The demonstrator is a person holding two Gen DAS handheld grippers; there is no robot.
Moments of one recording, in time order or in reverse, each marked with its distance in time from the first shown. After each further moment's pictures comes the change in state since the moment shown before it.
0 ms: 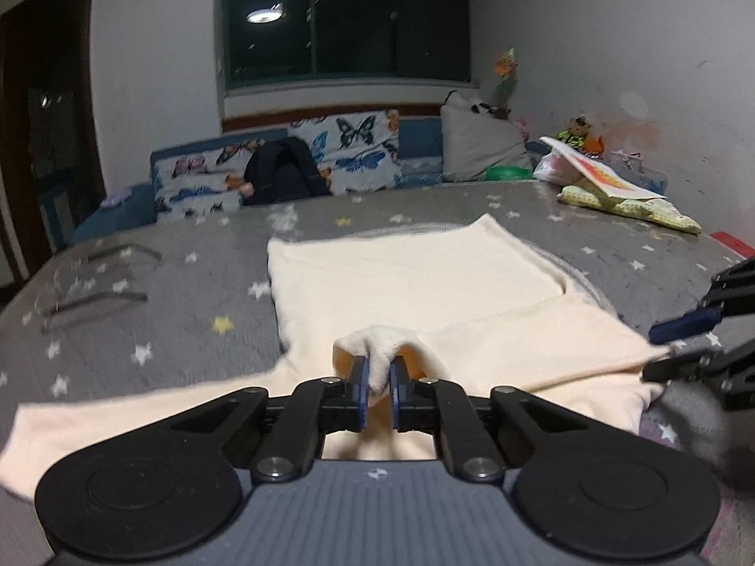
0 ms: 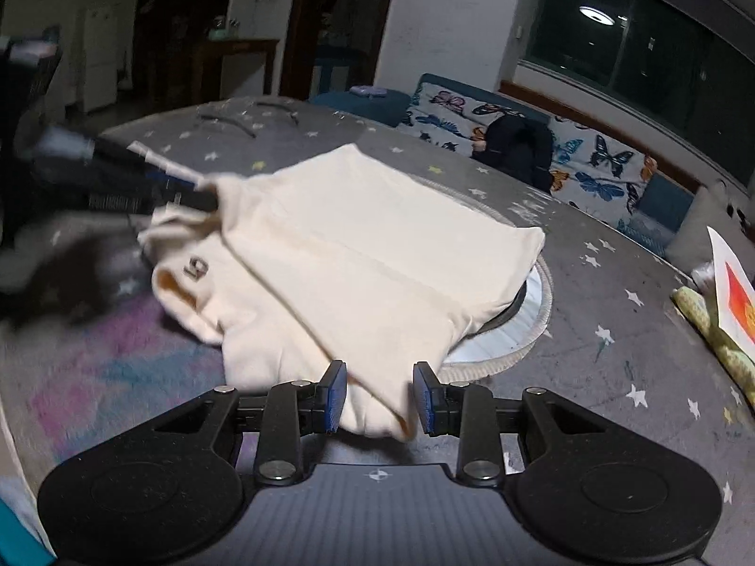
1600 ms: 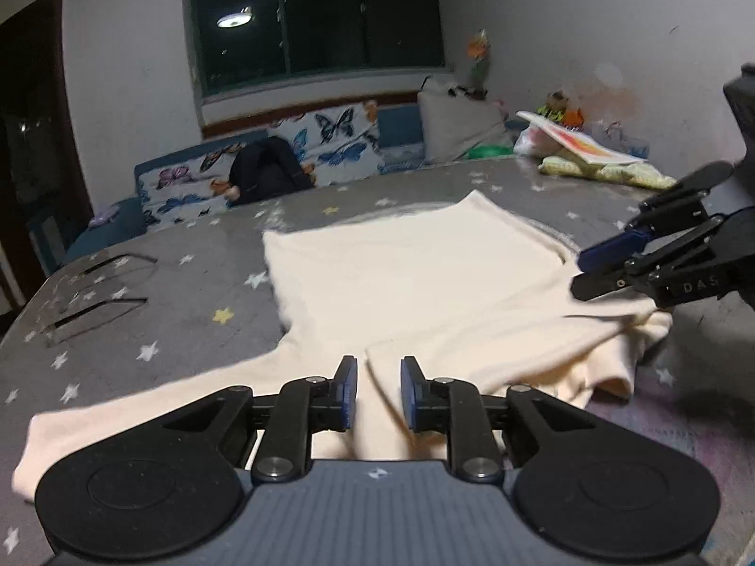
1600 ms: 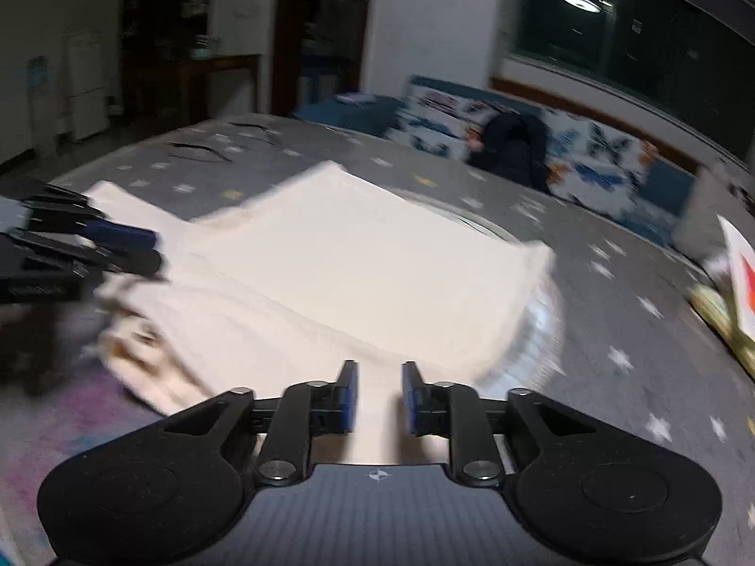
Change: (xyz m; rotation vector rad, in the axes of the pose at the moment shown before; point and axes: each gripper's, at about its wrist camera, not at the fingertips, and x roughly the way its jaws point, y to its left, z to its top) left arm -0.011 -0.005 -0.014 0.061 0.049 -0.009; right arm 0.028 -0.014 0.035 0.074 -0.048 0.069
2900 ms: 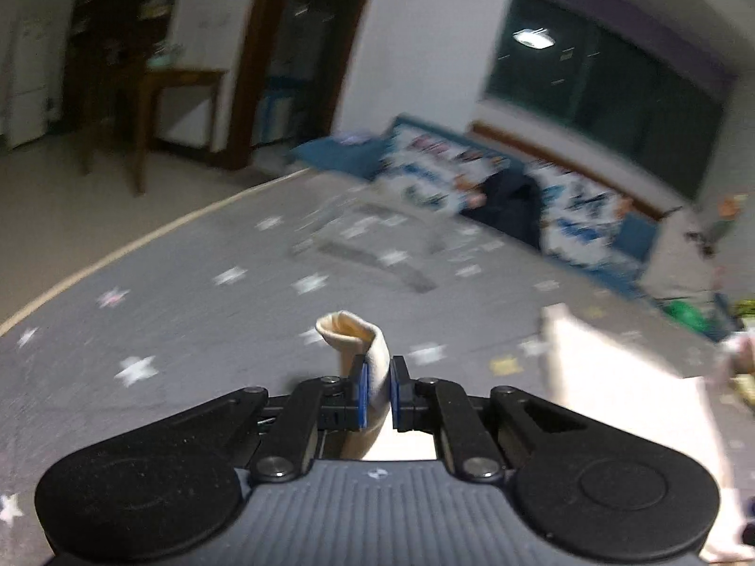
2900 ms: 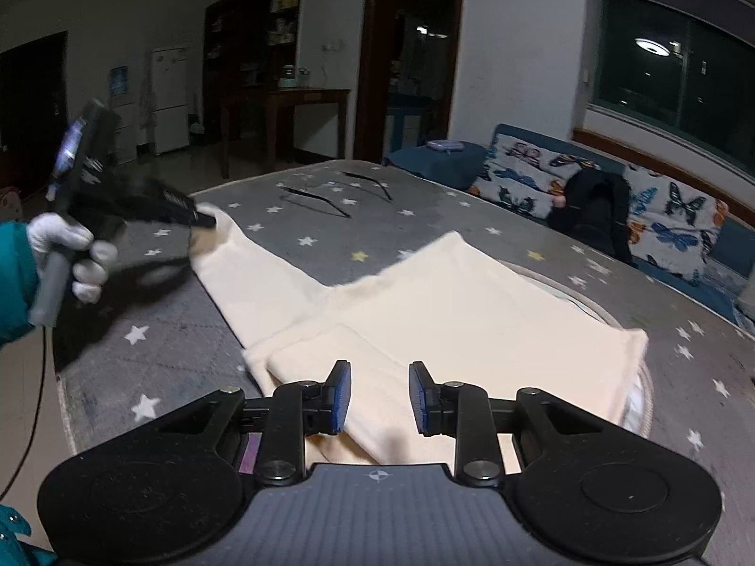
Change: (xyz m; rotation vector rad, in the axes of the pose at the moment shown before) left arm -0.047 0.143 0.001 -0.640 -0.070 0.363; right arm -0.030 0.042 0.023 -0.057 -0.081 0.127
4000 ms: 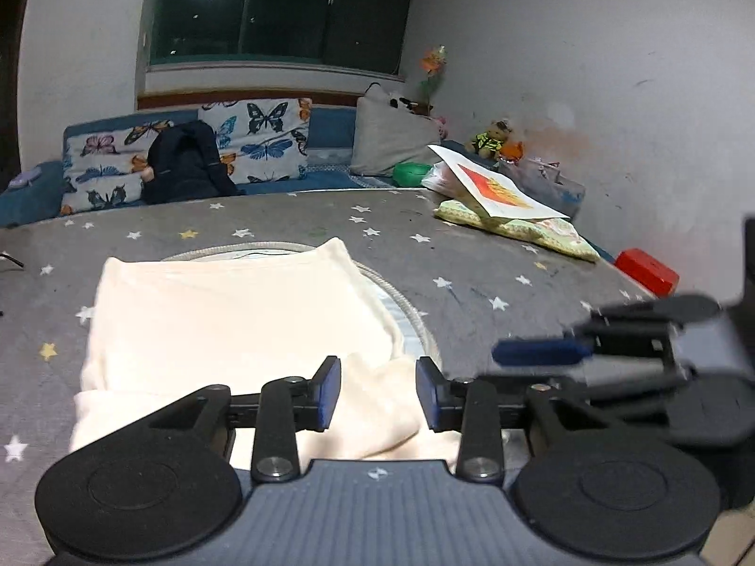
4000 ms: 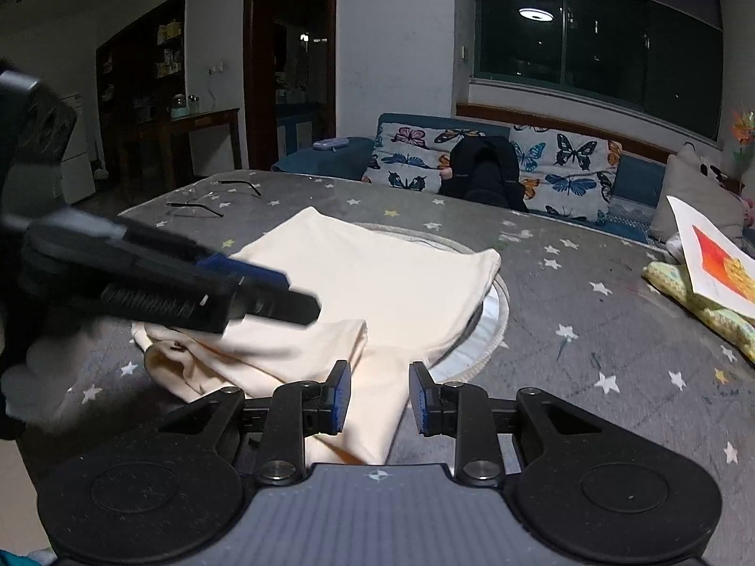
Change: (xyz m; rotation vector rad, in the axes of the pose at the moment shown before) left arm -0.019 -0.226 -0.088 0.512 0.156 -0.575; right arm -0.047 -0.066 -0.050 0.188 -0.025 -0.184
